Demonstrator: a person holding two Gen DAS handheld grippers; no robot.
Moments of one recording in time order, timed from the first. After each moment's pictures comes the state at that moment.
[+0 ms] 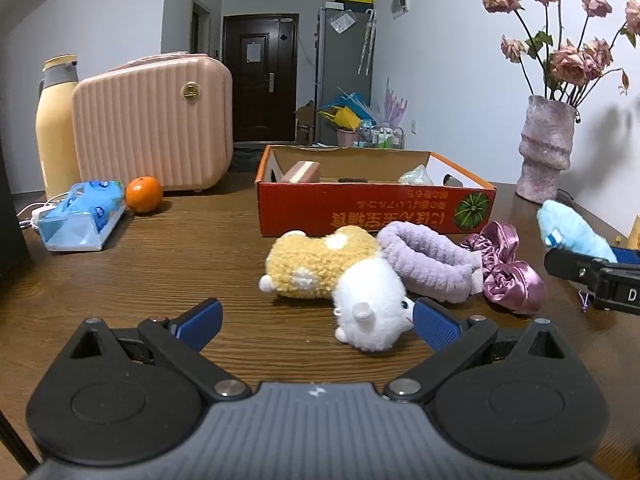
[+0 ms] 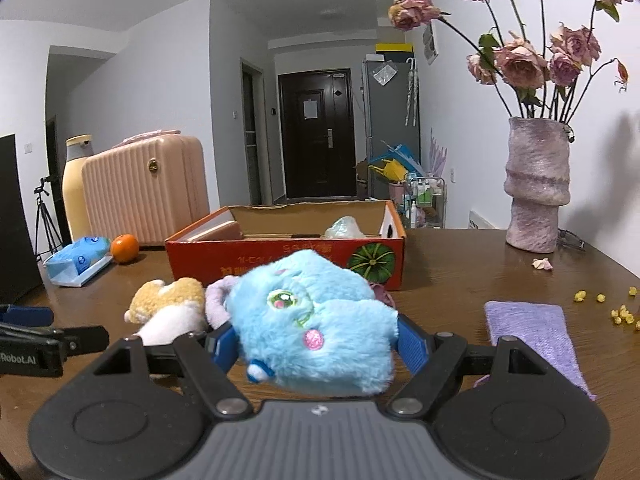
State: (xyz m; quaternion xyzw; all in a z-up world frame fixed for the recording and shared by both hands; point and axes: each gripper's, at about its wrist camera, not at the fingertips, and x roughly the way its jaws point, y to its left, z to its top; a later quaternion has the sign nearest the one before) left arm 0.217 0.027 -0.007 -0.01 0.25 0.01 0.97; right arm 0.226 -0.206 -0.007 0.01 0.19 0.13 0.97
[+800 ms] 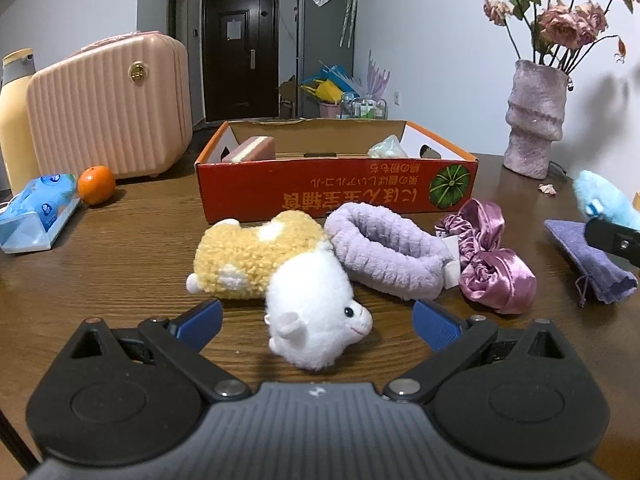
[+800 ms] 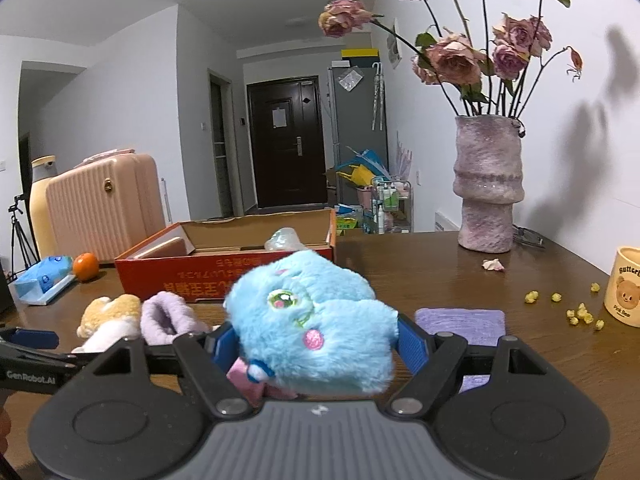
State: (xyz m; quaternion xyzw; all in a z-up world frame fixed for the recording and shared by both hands) left arm 0.264 -0.012 -0.023 0.00 0.29 0.00 0.96; right arm 0.237 -0.261 -0.005 0.03 0.18 0.09 0.98
